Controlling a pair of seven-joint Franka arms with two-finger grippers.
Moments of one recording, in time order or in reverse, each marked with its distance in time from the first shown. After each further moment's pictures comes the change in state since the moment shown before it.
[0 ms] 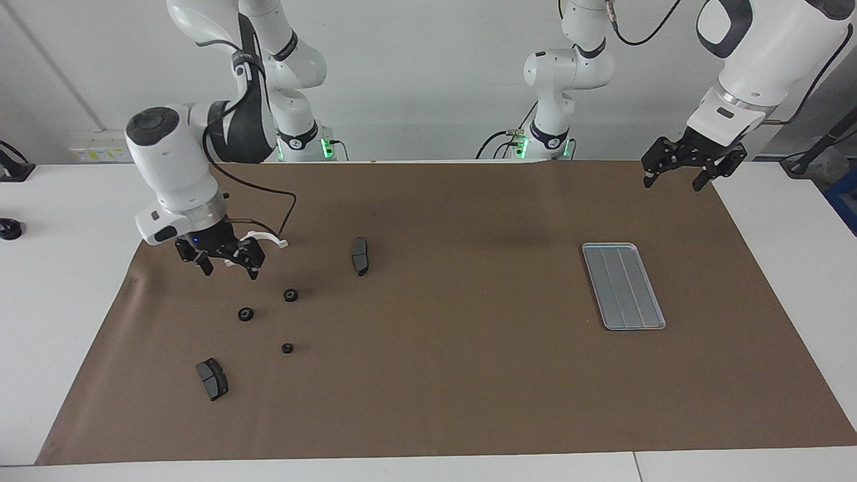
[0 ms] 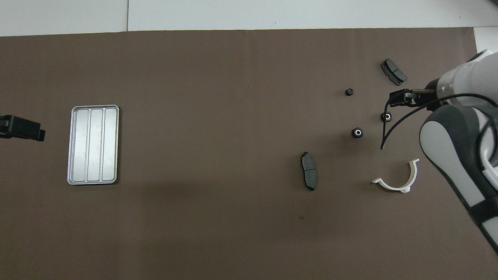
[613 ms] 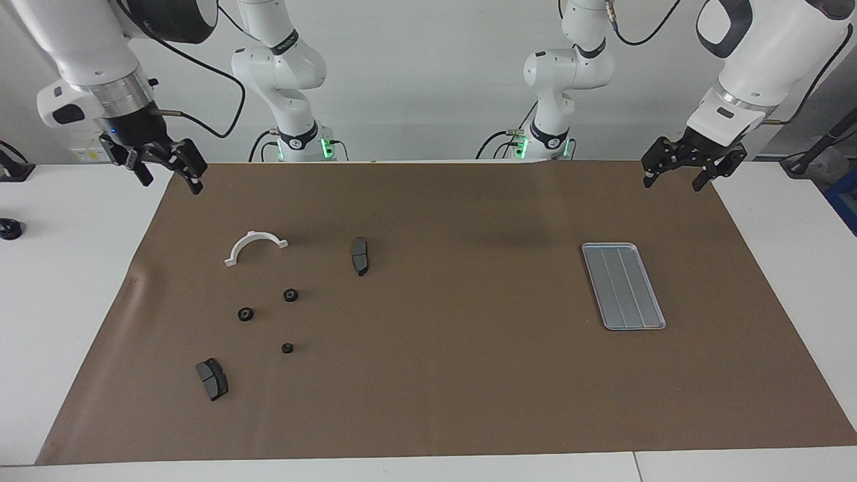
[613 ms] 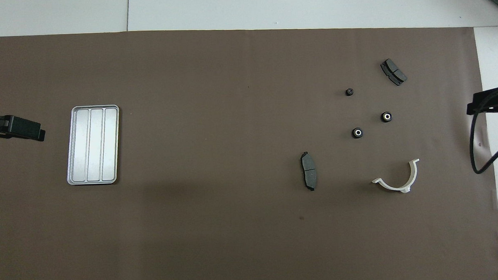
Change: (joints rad) left arm 0.000 0.000 0.000 0.000 0.000 0.000 0.000; right arm -0.071 -0.140 -0.005 0.233 -0.001 -0.433 0.000
